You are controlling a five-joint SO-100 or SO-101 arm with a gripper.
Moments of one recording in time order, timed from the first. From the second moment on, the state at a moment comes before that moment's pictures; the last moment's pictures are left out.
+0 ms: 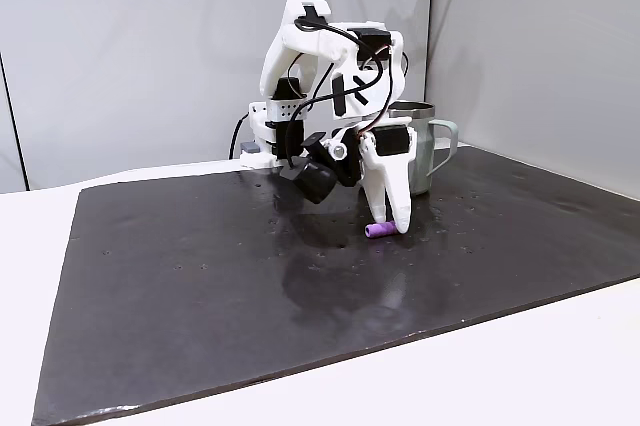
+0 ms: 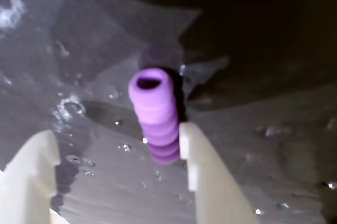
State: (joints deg) arm -5.2 47.6 50.6 70.0 5.2
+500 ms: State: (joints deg) arm -5.4 46.5 54.1 65.7 5.2
